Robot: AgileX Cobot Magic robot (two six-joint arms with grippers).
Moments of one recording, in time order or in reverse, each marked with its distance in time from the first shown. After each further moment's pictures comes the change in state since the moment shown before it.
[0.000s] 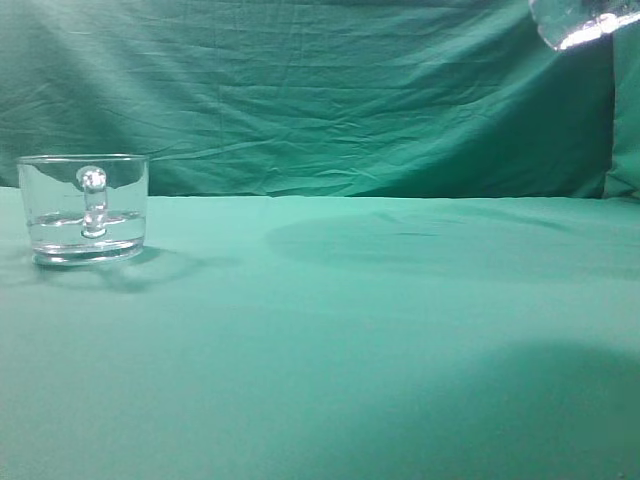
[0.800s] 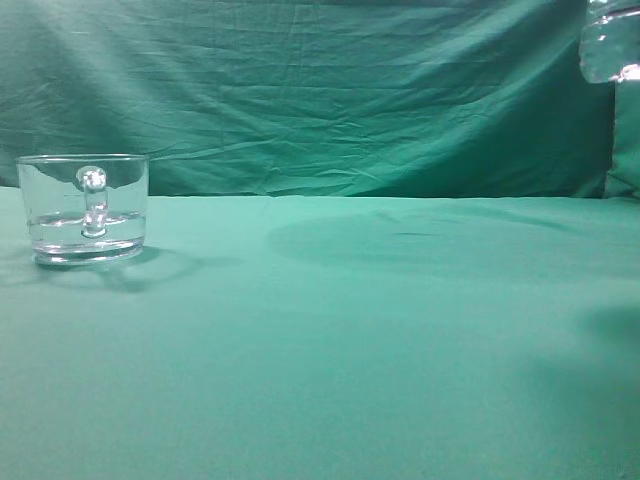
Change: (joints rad) left arm 0.000 0.000 0.000 0.000 0.000 0.000; right arm -0.044 0.093 0.252 1.186 -0.500 -1.033
